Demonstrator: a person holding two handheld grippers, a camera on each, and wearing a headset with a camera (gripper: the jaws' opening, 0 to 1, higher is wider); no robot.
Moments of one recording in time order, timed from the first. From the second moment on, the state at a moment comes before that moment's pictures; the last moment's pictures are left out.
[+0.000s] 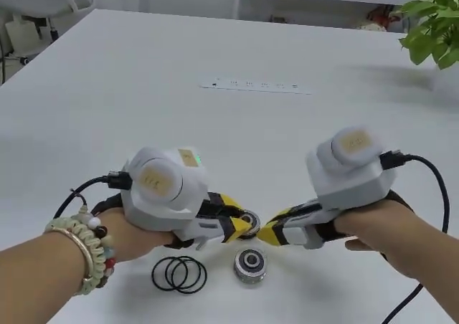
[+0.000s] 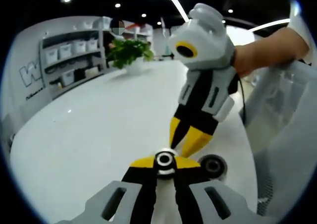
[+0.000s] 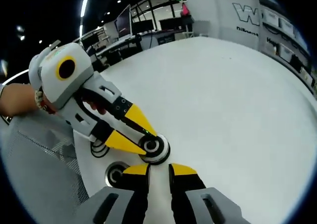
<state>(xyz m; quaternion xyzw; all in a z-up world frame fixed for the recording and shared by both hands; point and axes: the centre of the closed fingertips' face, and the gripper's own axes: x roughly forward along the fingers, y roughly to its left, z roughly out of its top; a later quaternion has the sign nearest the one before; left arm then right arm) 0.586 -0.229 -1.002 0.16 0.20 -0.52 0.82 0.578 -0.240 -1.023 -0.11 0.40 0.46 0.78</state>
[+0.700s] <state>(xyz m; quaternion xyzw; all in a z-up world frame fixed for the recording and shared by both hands) 0.586 -0.229 -1.003 0.15 0.20 -0.52 0.82 0.576 -0.233 -1.023 -0.13 0.36 0.49 0.78</state>
